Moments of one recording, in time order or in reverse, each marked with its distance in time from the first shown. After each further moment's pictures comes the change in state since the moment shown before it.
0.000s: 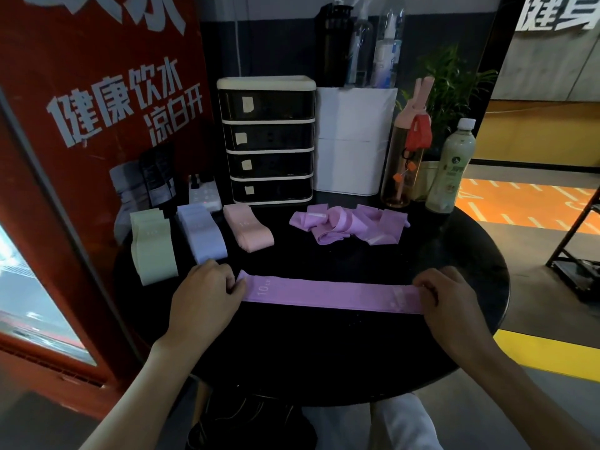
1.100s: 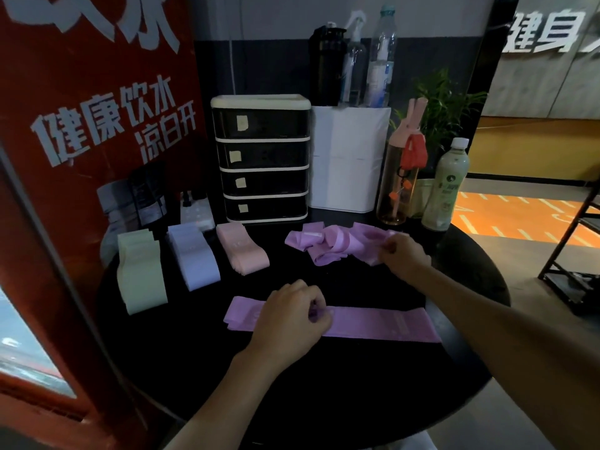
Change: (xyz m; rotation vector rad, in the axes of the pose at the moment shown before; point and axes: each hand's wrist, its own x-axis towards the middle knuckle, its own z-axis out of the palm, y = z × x) left_hand 0.012 0.093 0.047 -0.325 -0.215 0.264; right_hand 0.144 0.001 0.050 -0.021 -0.255 0.345
